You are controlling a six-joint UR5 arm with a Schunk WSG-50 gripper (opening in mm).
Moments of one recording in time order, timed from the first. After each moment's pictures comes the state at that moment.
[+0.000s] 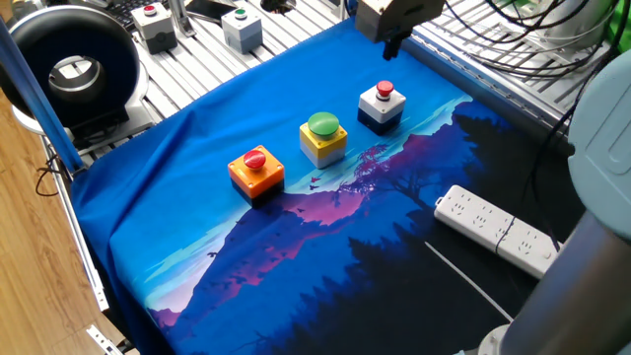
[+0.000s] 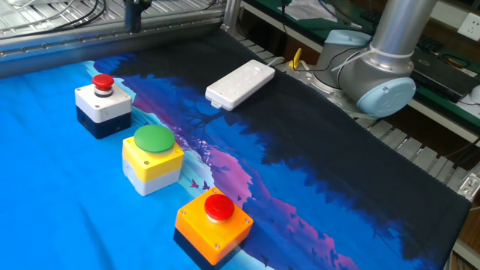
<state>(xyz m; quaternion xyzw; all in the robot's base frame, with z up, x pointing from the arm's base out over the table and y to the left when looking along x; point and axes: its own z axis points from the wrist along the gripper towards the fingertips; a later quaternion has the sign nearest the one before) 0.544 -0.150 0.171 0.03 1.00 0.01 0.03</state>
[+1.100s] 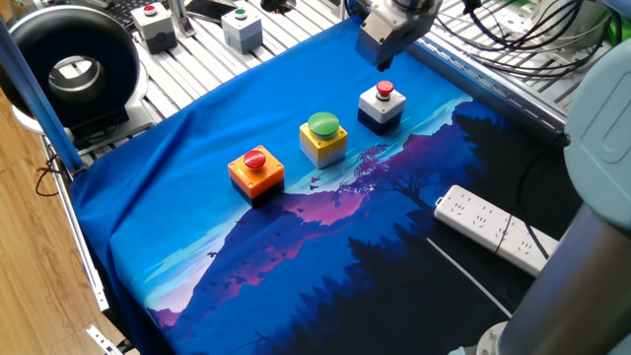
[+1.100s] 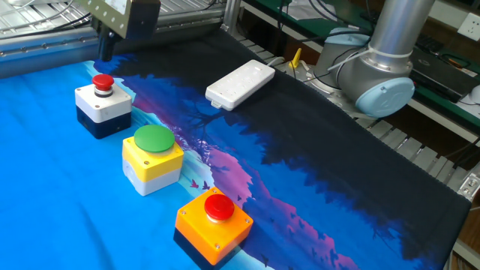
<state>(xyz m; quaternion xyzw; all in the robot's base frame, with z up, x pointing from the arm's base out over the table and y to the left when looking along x) 0.581 -0.170 0.120 -0.02 1.00 -0.01 0.10</state>
